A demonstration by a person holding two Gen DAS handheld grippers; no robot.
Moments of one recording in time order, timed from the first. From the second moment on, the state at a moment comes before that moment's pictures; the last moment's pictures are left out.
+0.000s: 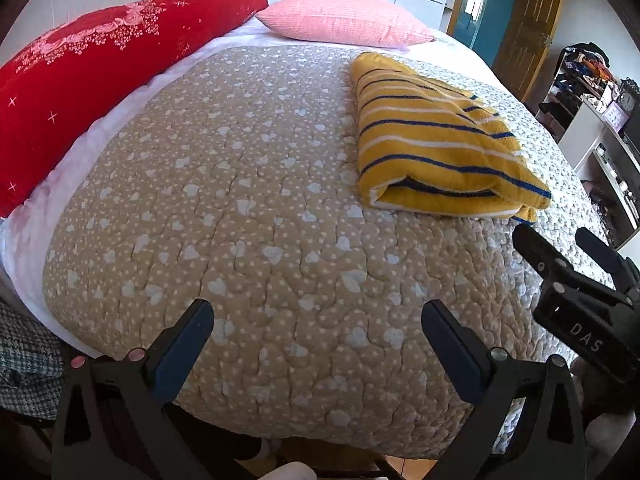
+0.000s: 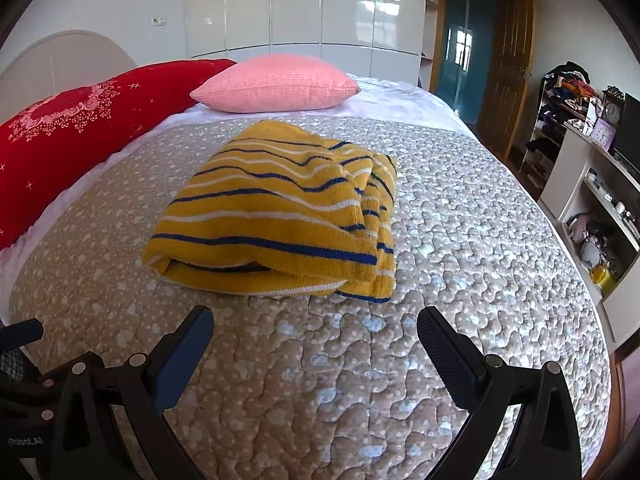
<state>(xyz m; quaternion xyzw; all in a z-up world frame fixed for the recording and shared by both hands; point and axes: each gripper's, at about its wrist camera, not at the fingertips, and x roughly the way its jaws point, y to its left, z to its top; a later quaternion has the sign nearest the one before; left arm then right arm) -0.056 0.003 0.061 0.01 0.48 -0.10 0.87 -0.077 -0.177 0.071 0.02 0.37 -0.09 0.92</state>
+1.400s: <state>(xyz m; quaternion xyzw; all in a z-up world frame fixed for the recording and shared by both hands) -0.054 0.027 0.054 0.01 0.50 -0.08 0.87 0.140 -0.265 0.083 0.11 0.43 -0.07 0.90</state>
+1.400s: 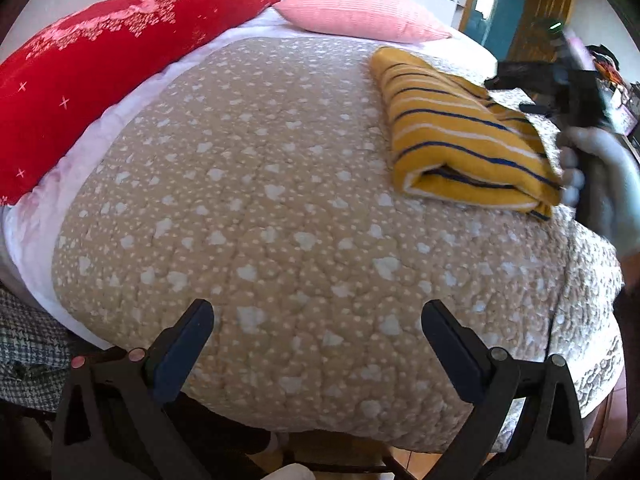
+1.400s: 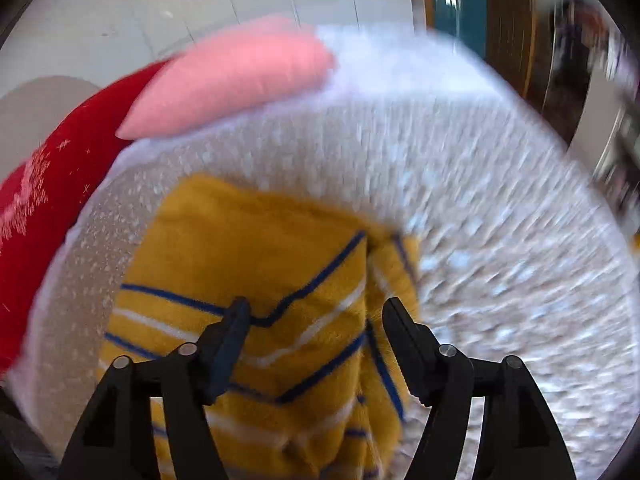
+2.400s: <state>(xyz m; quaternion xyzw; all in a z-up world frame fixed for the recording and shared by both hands) -0.074 -0.015 0.101 0.06 0.42 -0.10 0.90 -0.018 -0.250 0.075 0.14 0.36 -0.05 0.92</state>
